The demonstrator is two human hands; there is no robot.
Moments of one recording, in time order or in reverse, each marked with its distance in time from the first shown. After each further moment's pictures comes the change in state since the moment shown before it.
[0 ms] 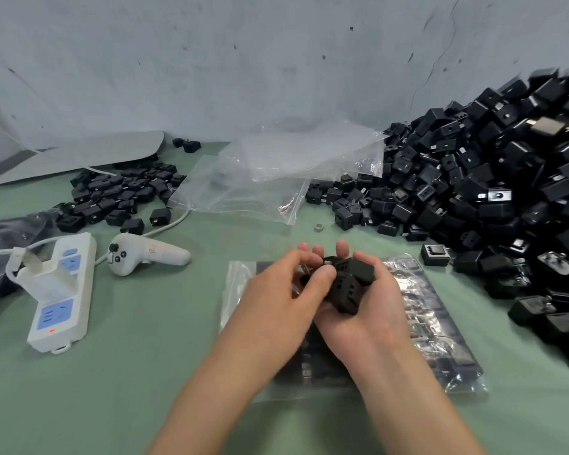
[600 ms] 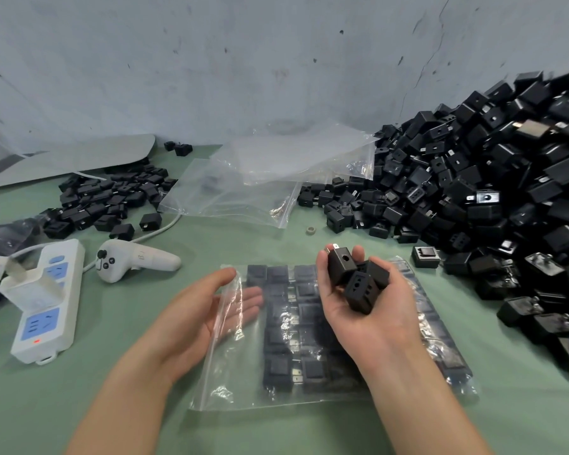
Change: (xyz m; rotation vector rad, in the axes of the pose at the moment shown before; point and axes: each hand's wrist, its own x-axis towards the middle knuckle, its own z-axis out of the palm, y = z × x) left_hand 0.025 -0.058 -0.048 -0.935 -0.027 -0.655; right_hand -0.008 -0.022 0.001 0.127 0.135 -0.139
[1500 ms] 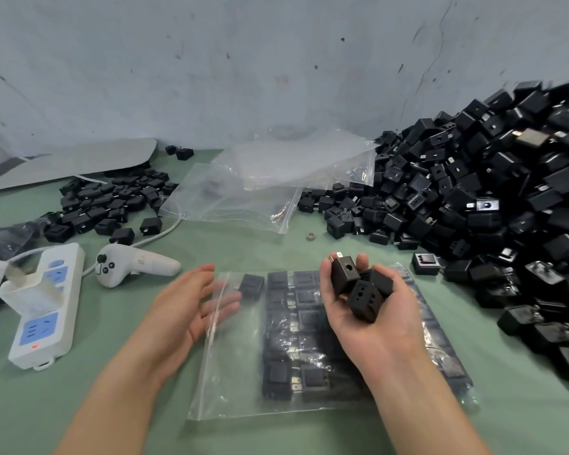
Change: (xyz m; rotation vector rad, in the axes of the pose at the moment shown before) left_hand 0.001 0.007 -0.013 0.072 0.135 0.264; right_hand 0.002 -0.005 -0.002 0.003 -0.009 -0.003
